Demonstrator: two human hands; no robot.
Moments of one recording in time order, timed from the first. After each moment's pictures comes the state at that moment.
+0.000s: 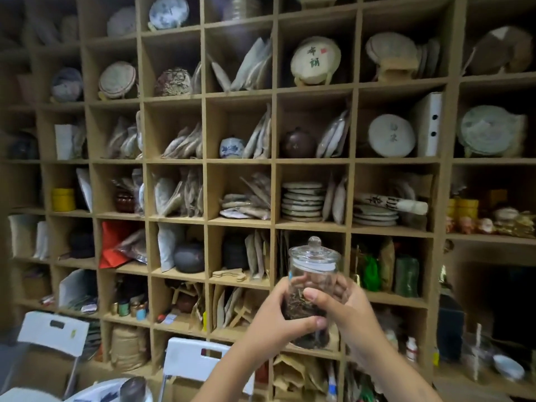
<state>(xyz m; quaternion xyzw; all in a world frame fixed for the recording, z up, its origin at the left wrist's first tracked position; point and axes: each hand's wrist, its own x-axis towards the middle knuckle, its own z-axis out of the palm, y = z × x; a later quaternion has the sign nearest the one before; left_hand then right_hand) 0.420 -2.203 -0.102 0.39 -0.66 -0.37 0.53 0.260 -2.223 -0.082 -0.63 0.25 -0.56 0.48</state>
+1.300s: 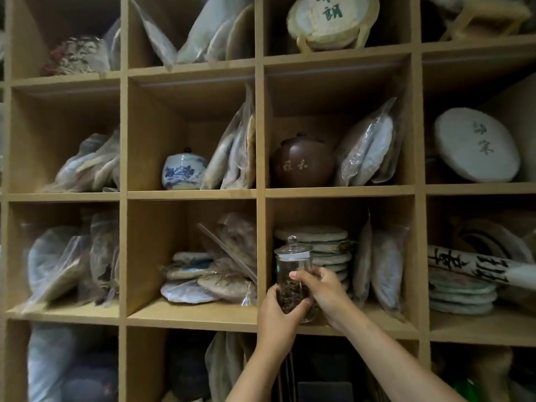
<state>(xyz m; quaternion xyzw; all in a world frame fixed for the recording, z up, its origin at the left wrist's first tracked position) 0.499 -2.726 -0.054 0.49 -0.59 -0.20 0.62 0.387 -2.767 -0.010 -0.62 0.36 -0.56 0.42</state>
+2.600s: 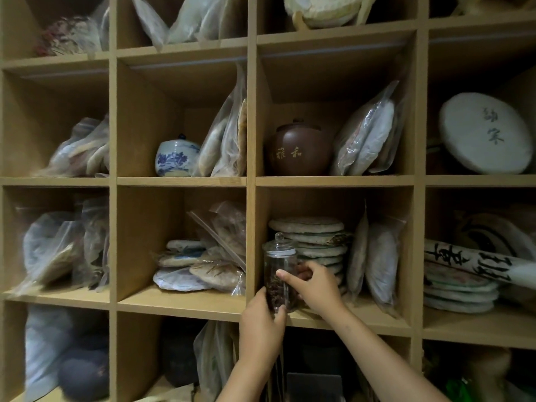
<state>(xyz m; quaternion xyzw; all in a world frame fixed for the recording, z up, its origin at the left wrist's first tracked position) 0.492 -2.725 -0.073 0.61 -0.57 -0.02 0.55 0.378 -2.803 -0.030 -0.69 0.43 -0.54 0.20</state>
